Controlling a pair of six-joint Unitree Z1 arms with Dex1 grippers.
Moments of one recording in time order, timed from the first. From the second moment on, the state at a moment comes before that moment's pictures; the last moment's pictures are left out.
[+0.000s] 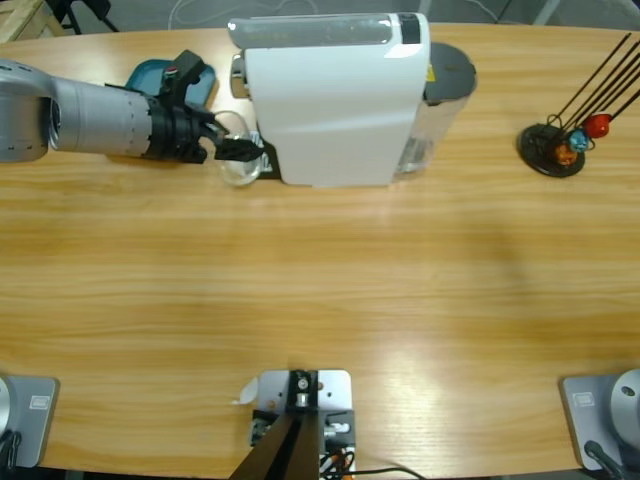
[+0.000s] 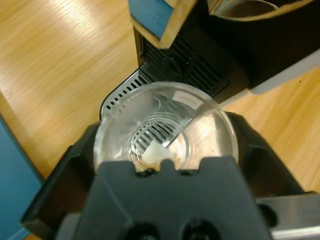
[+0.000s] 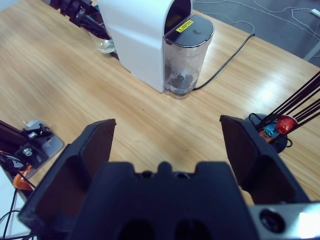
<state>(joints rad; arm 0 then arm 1) -0.69 1.81 -0.82 -0.23 -0.23 0.03 1.10 0.61 -0.74 0.62 -0.36 0.20</state>
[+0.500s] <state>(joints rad) -0.69 1.84 -0.86 -0.21 -0.23 0.04 1.09 0.60 -0.74 0.62 -0.36 0.20</state>
